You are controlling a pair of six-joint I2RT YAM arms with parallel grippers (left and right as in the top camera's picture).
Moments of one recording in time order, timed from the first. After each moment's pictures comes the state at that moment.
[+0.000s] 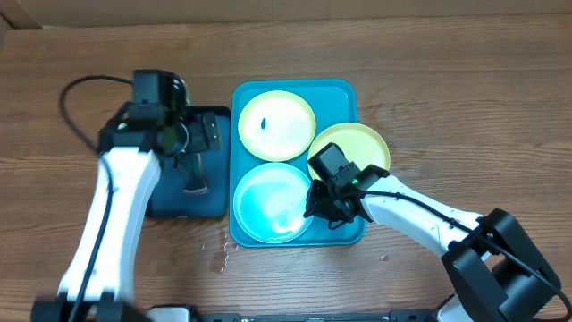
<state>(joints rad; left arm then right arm) -0.02 1.47 1.27 -0.86 0.04 -0.21 0.68 1.71 0.94 -0.52 -0.19 0.95</state>
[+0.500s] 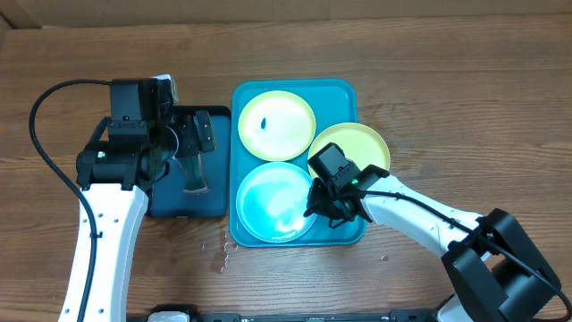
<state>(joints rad) -0.02 1.32 1.27 -0.89 0.04 -0.22 0.68 1.71 0.94 -0.52 -0.14 0.96</state>
